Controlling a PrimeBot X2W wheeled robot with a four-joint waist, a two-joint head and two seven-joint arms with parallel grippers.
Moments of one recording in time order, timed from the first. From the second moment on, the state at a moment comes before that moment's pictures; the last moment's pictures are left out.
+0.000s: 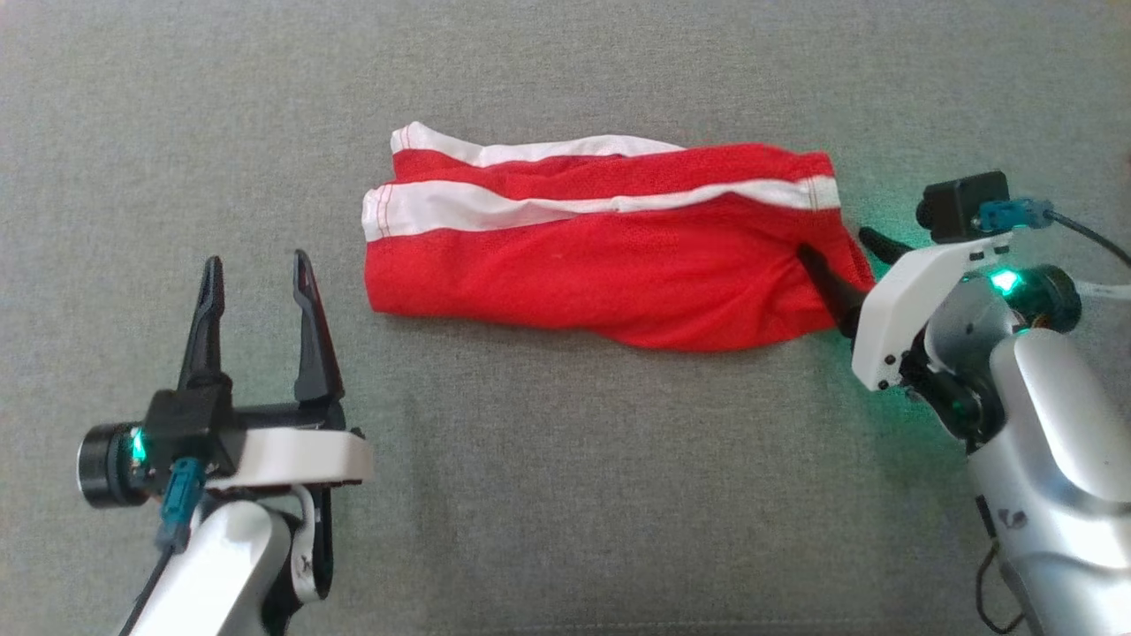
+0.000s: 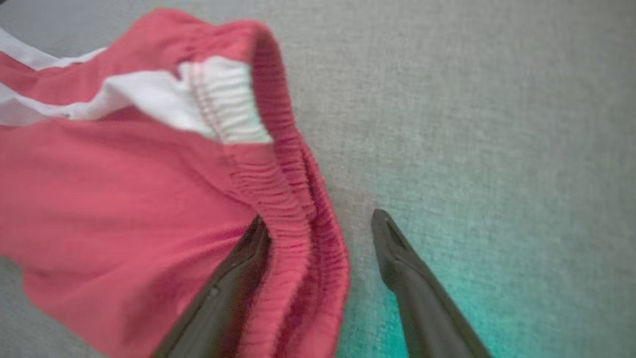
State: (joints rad) left arm -0.27 0.42 -0.55 -0.01 -0.55 0.54 -0.19; right arm -0.48 -0.24 0.25 0.37 0.36 0.13 0.50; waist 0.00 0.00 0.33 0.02
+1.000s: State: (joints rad) left arm -0.27 0.43 -0.56 0.00 -0.56 0.54 -0.19; right arm -0.34 -0.23 -0.18 0.30 0.97 0.13 0.87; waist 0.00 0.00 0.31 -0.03
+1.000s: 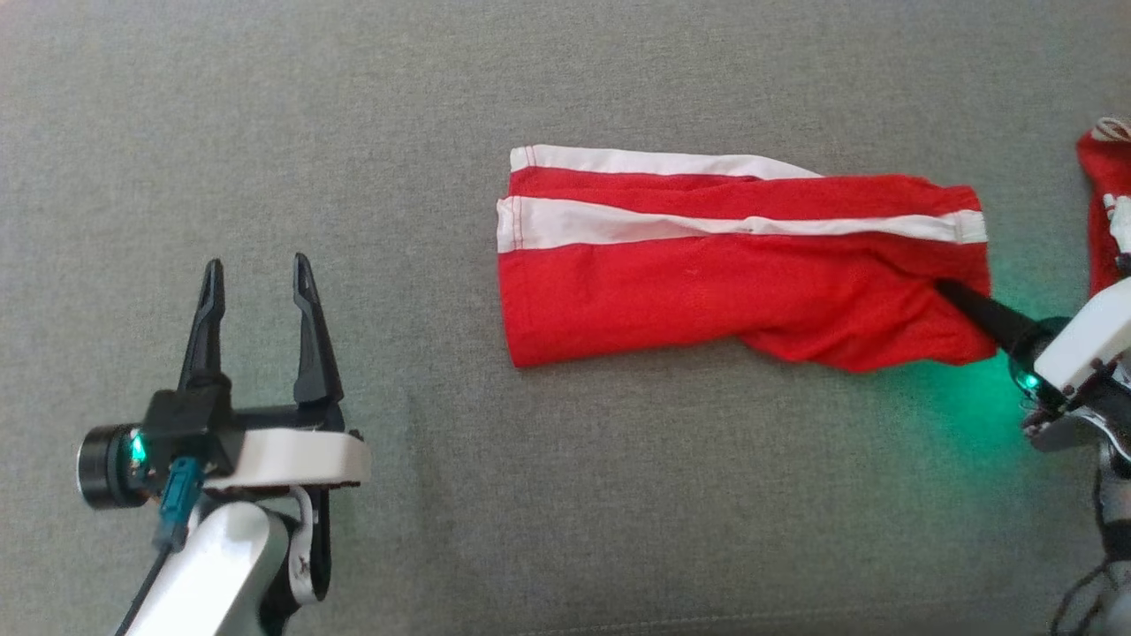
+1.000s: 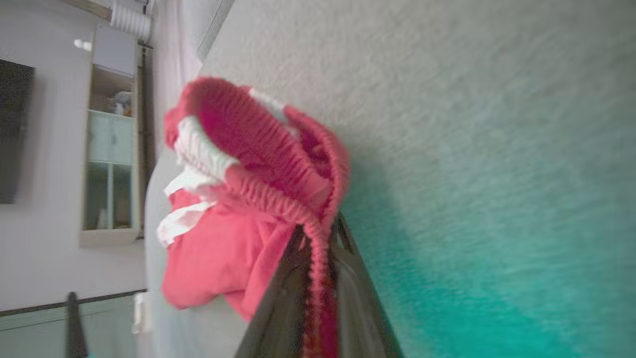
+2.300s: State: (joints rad) left arm -0.33 0.34 -0.61 0.11 -0.57 0.47 -0.23; right arm -0.53 -0.09 0.48 0.21 1.15 0.13 0.48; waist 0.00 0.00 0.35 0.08
